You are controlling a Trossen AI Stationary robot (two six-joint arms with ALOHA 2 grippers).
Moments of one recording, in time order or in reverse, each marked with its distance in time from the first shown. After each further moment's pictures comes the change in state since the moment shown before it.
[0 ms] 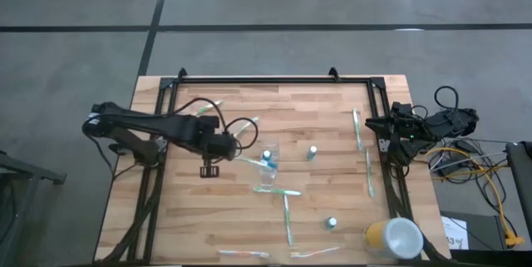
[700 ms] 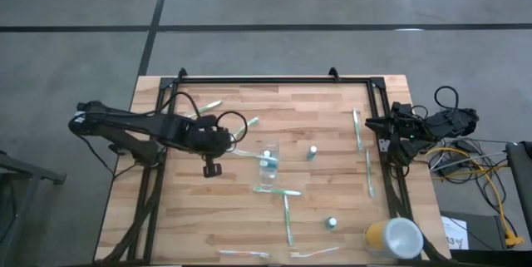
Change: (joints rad) left arm 0.000 -0.159 -0.171 0.287 -0.028 -0.058; right arm 0.000 0.000 0.000 0.000 0.000 0.000
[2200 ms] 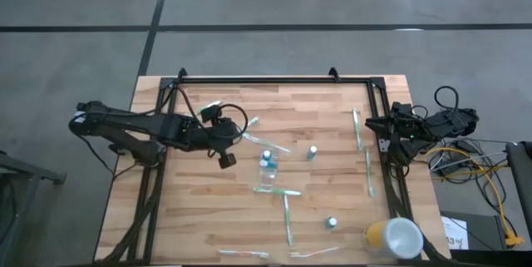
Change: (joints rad) left arm 0.006 0.001 -0.001 0.225 -0.247 0.015; right arm 0.000 0.000 0.000 0.000 0.000 0.000
